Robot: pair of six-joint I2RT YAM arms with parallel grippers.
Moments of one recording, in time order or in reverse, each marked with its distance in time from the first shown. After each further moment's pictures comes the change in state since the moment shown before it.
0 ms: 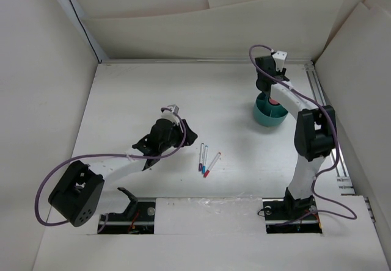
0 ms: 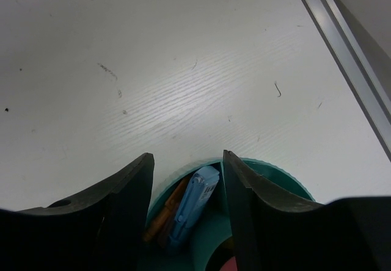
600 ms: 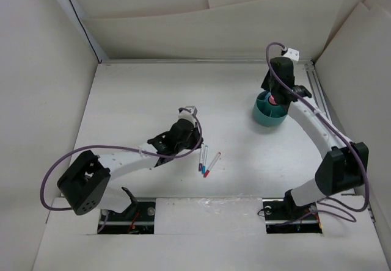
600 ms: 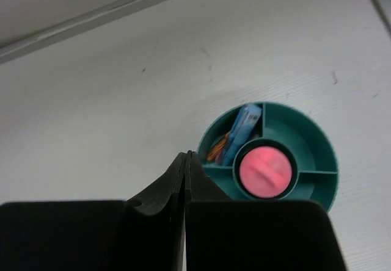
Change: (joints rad) left arm -0.176 0.103 0.158 -0.175 -0.176 0.019; right arm 0.027 -0.402 -0.185 -0.009 -0.251 0.075
